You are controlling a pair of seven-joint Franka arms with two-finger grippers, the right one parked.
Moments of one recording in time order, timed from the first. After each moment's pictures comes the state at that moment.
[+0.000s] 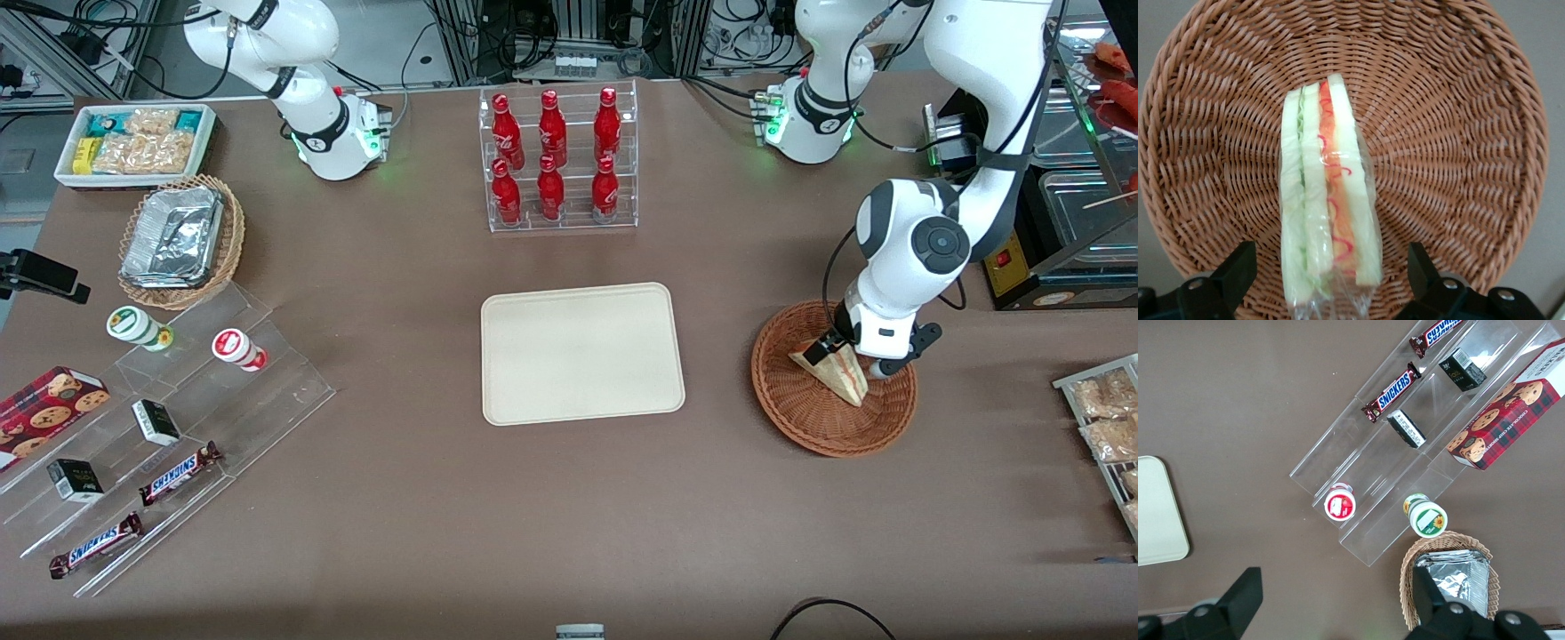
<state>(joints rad) -0.03 0.21 -0.11 -2.32 0.02 2.56 -0.79</state>
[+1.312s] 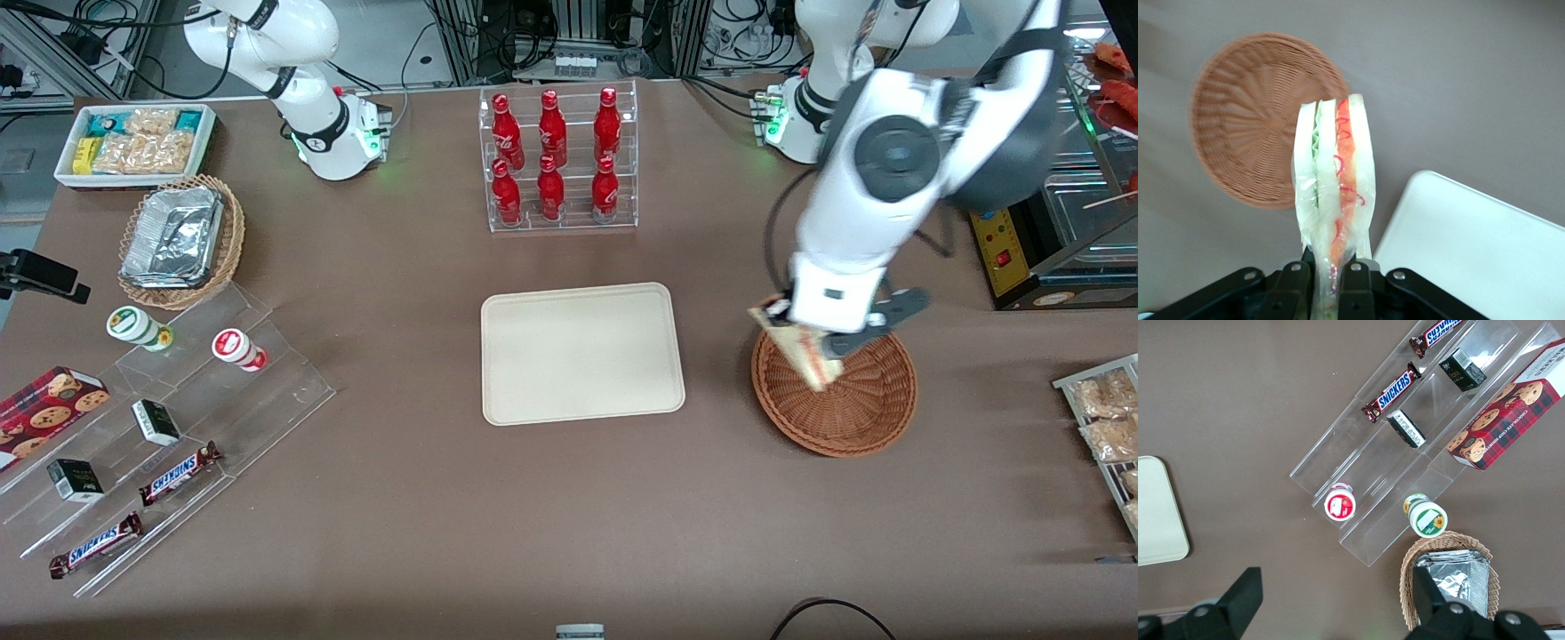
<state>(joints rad) -0.33 0.24 -0.15 -1.57 0.11 1.74 -0.95</state>
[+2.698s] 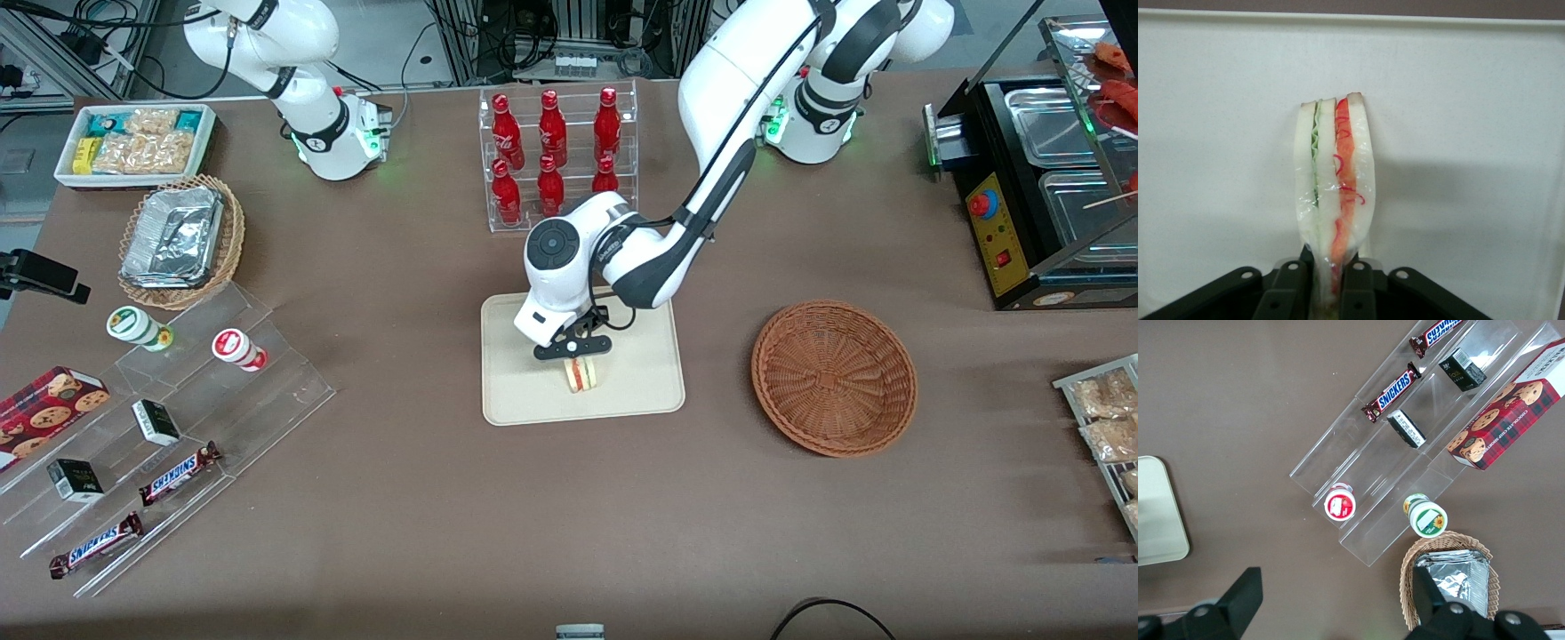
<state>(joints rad) -0.72 0.77 -0.15 -1.43 0.13 2.15 -1.02</state>
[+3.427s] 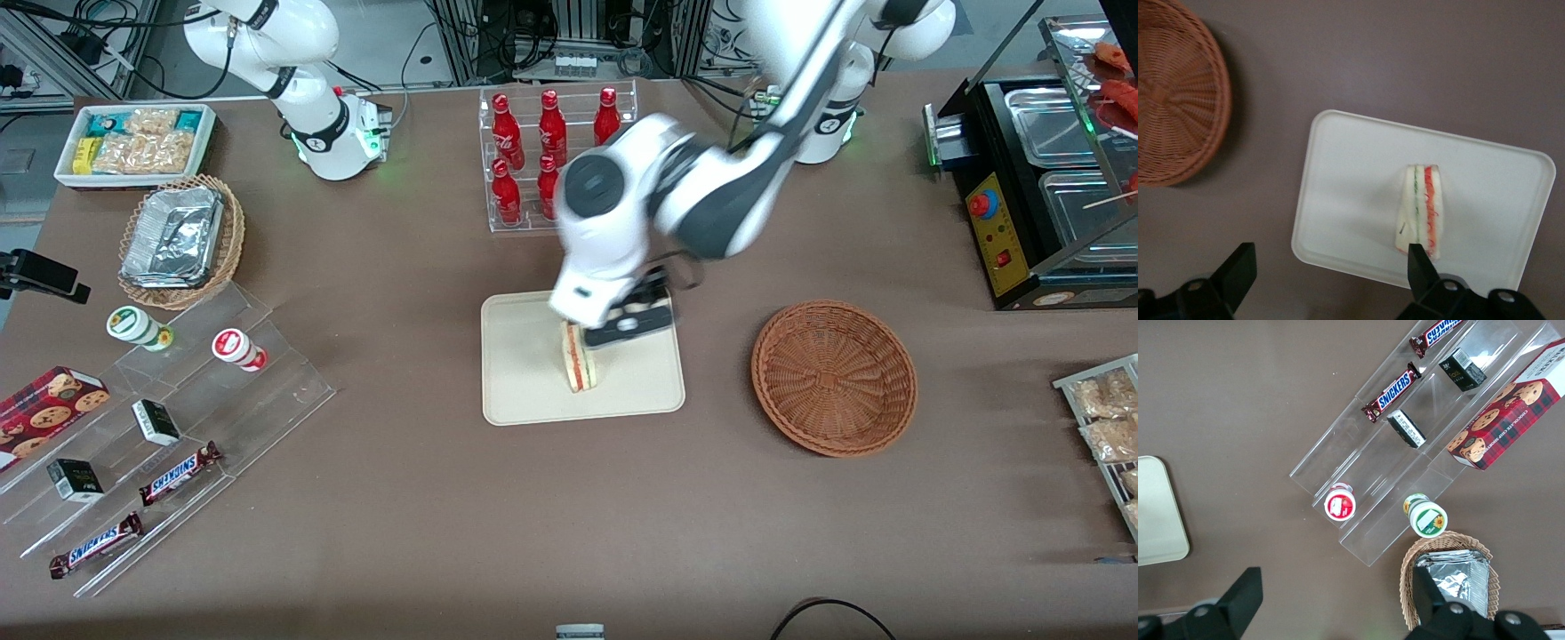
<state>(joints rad) -0.59 0.44 -0.12 -1.35 0.13 1.71 -1.02</state>
